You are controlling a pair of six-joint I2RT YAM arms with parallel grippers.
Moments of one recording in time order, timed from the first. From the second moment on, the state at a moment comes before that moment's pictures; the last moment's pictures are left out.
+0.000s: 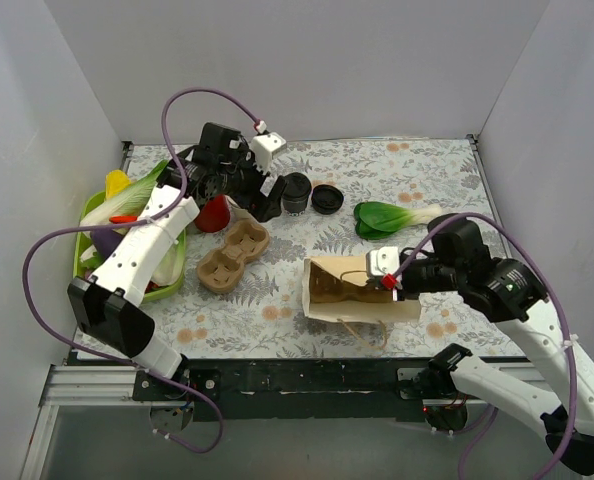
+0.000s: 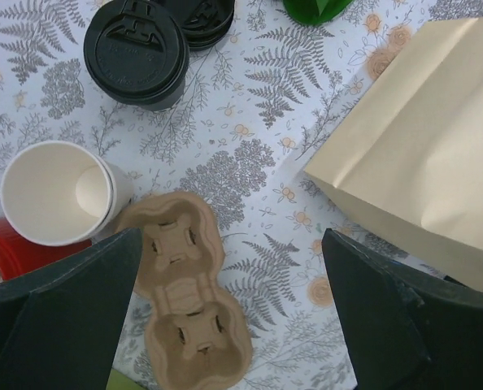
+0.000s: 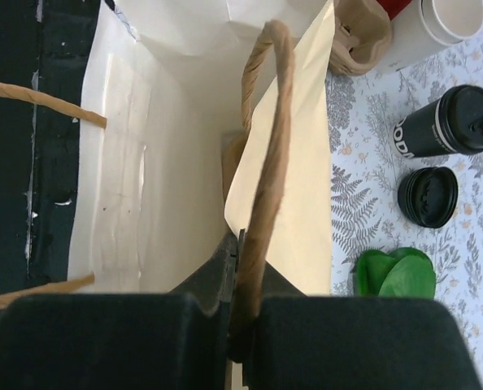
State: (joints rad) left arm -0.45 1.56 1.68 -0.87 0.35 0.22; right arm 0.67 0.79 1.11 -0.99 -0.61 -0.83
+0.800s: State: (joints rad) left arm -0.44 1.98 1.86 -0.62 0.40 0.48; right arm 0.18 1.18 1.38 -1.22 -0.73 -0.79
